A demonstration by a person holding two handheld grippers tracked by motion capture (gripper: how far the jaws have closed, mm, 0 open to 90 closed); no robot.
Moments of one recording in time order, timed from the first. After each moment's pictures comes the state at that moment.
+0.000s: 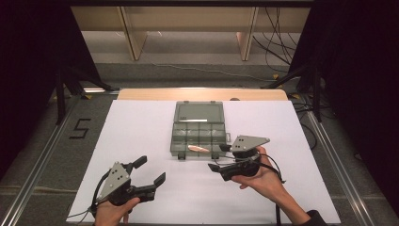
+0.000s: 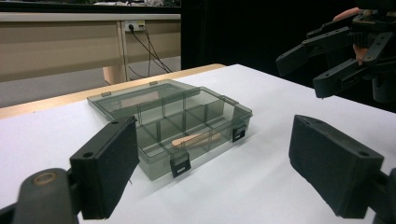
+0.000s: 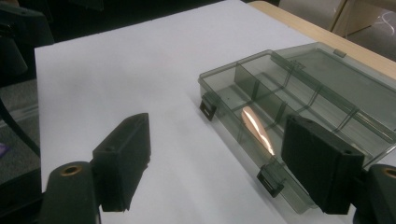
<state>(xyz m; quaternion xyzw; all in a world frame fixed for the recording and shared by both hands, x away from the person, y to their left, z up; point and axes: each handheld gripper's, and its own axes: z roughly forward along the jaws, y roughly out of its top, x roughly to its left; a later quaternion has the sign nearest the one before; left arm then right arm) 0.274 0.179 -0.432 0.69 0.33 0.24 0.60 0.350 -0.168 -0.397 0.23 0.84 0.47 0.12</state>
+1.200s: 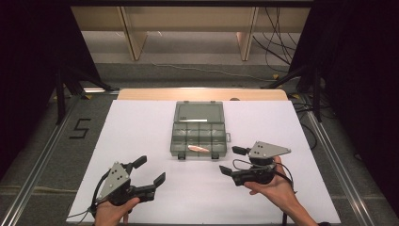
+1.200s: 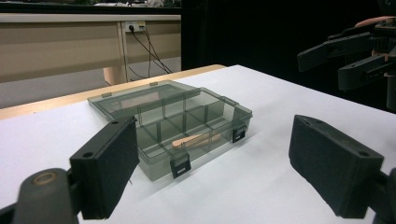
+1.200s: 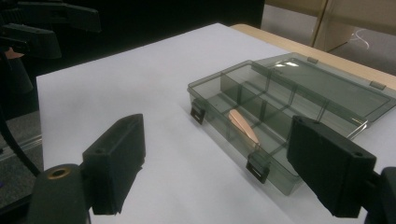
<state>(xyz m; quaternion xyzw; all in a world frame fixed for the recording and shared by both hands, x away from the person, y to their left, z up) 0.274 0.179 -0.431 0.69 0.33 0.24 0.60 0.333 -0.202 -0.405 0.26 0.80 0.52 0.13</state>
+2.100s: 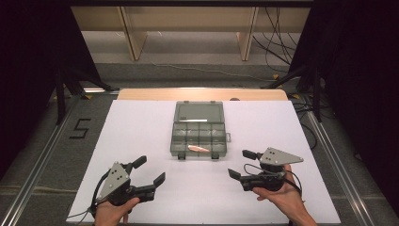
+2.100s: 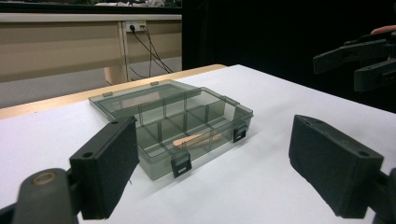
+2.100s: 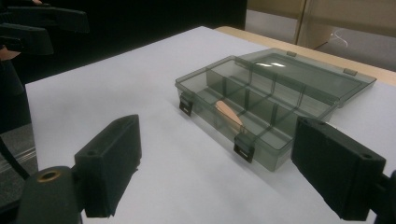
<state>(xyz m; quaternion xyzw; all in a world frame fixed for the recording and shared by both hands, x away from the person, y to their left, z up) 0.274 0.180 -0.431 0.69 0.33 0.25 0.60 0.317 -0.224 -0.414 0.30 0.78 0.53 0.14</state>
